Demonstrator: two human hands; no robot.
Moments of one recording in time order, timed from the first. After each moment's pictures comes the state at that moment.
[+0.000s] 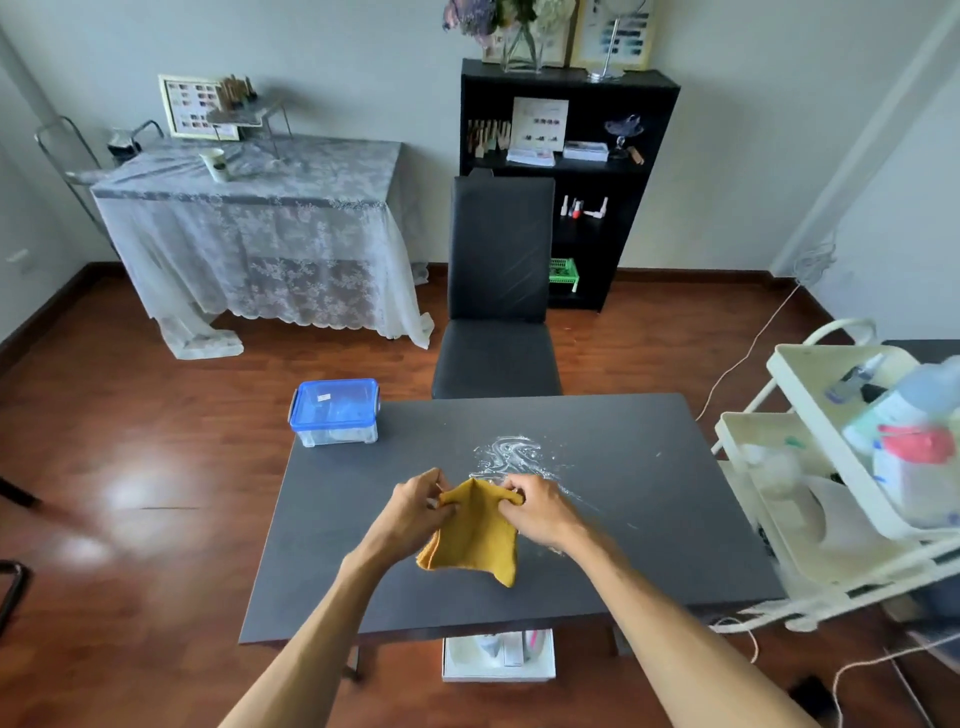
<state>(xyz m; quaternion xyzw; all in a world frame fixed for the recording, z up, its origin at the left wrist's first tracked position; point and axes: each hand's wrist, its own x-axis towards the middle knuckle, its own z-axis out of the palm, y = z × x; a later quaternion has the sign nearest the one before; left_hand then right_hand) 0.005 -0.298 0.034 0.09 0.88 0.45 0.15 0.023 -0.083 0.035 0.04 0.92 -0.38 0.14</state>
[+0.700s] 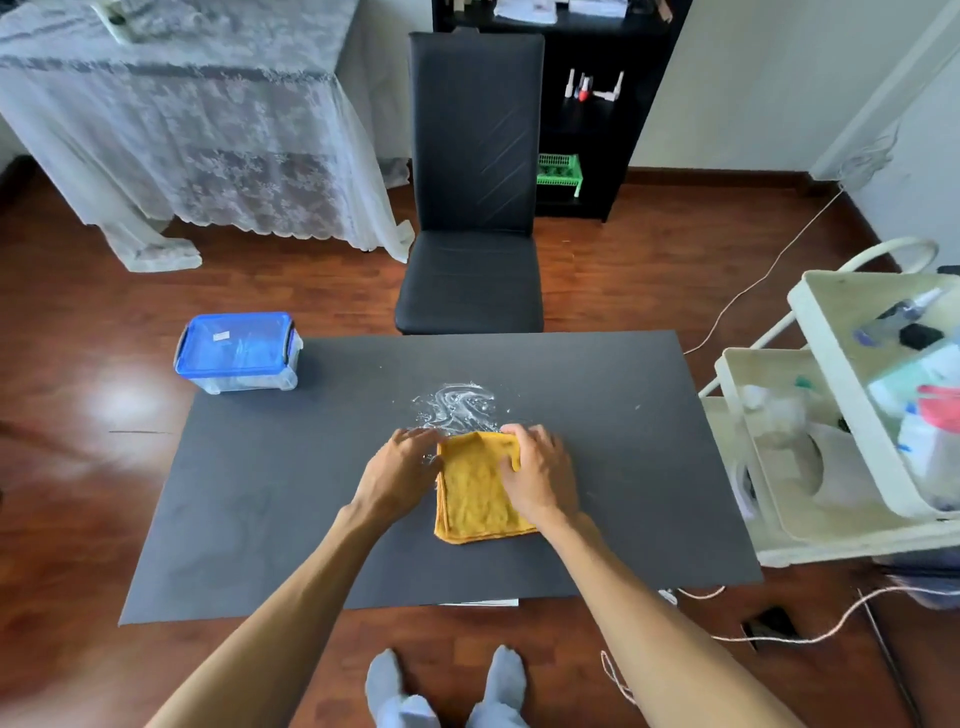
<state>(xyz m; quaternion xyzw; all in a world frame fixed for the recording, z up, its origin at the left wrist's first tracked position) -0.039 -0.194 -0.049 0.12 0.94 0.30 0.11 -0.003 0.009 -0.056 0.07 0.97 -0.24 0.03</state>
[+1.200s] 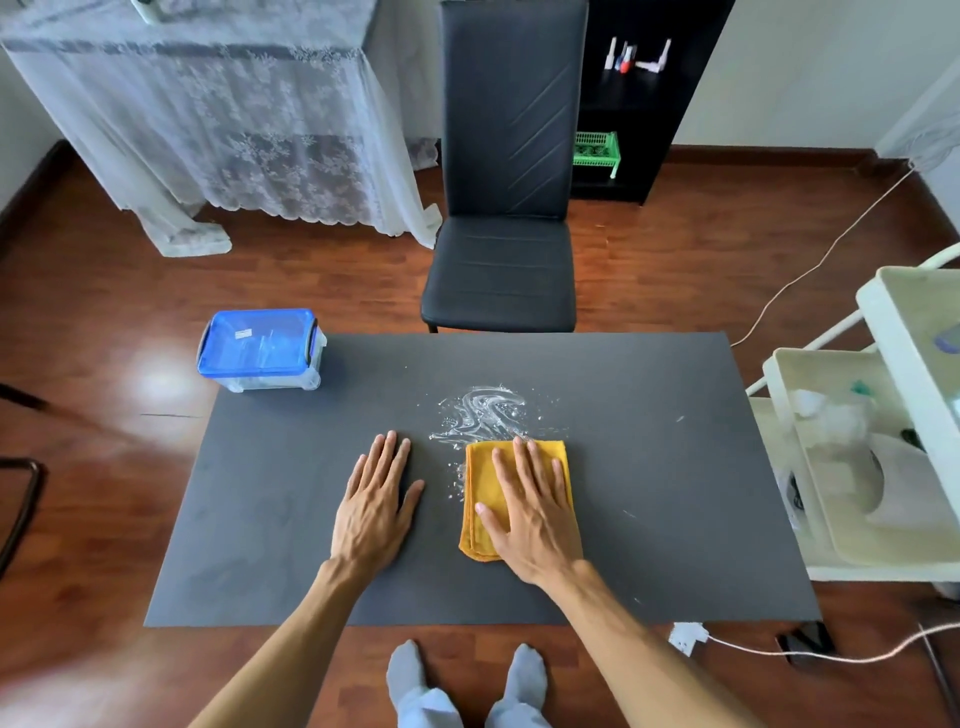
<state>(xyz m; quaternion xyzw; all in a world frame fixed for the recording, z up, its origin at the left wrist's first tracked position) -0.011 -0.253 -0.109 0.08 0.99 0.15 0.04 0.018 -0.017 -0.119 -0.07 0.99 -0.13 0.07</state>
